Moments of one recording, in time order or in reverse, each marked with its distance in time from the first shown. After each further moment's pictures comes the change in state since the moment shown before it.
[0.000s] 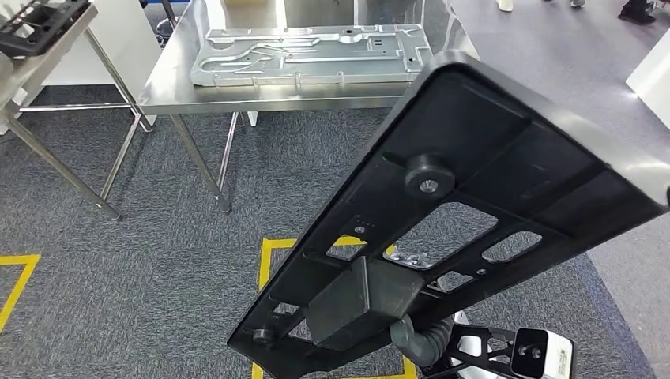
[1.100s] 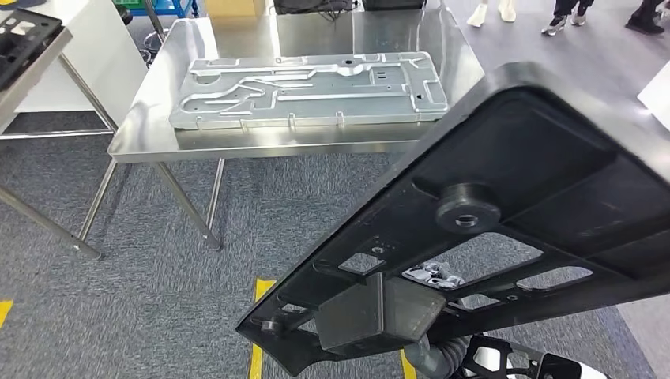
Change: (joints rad) left arm 0.013 -0.008 0.000 0.003 0.025 0.004 -0.002; right arm 0.037 -0.001 -0.038 -0.100 0.077 -0.032 0.000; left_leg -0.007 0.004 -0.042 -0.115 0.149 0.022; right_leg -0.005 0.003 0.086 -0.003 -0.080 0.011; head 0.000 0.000
